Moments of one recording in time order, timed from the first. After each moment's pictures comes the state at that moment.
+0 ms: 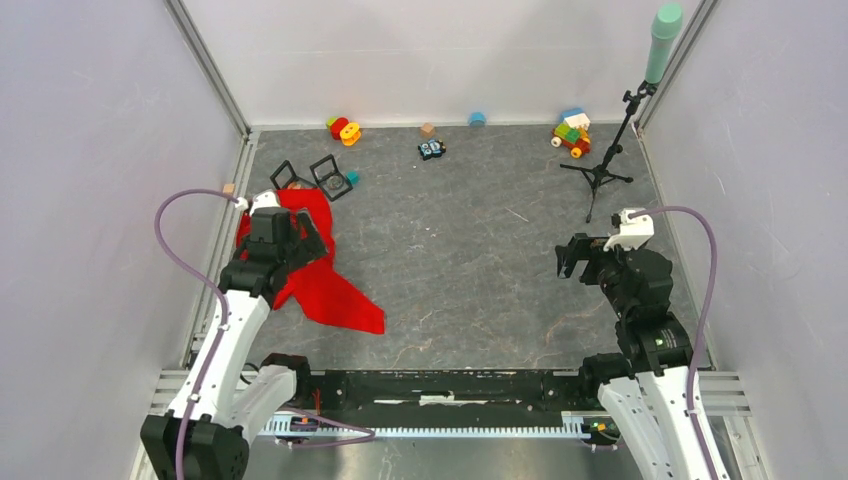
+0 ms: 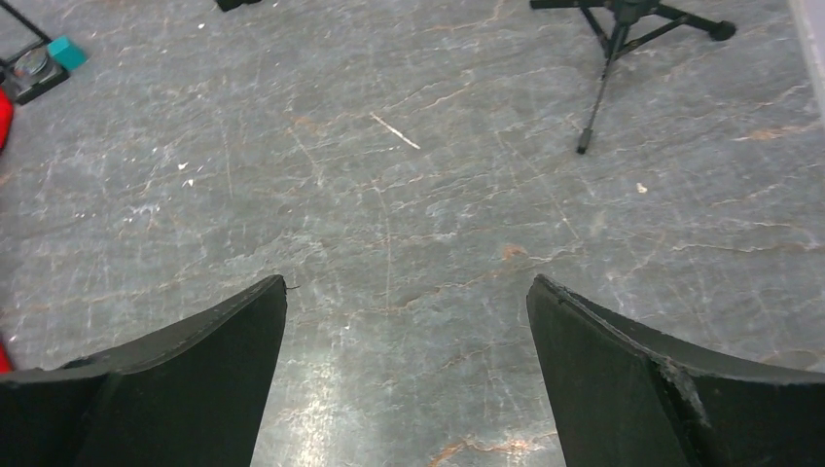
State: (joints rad) left arm -0.12 0.88 0.81 -0.68 -0.22 -0.45; right arm 0.15 0.44 0.62 -0.47 0.02 0.17
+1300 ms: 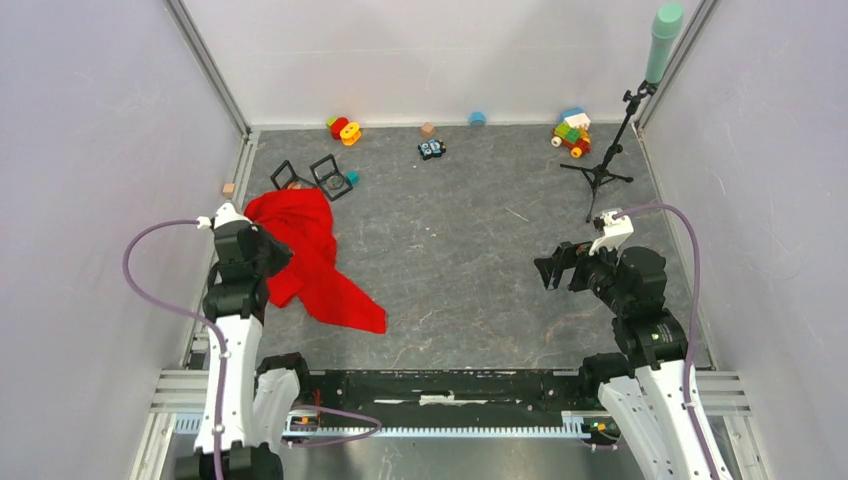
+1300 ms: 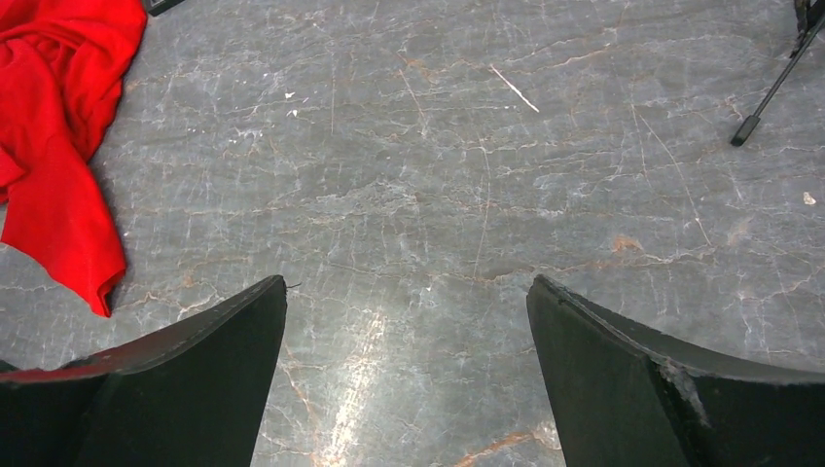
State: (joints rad) left arm 0.17 0.79 0.69 -0.52 -0.01 -0.54; right arm 0.15 0.48 0.59 -0.47 -0.26 0.18
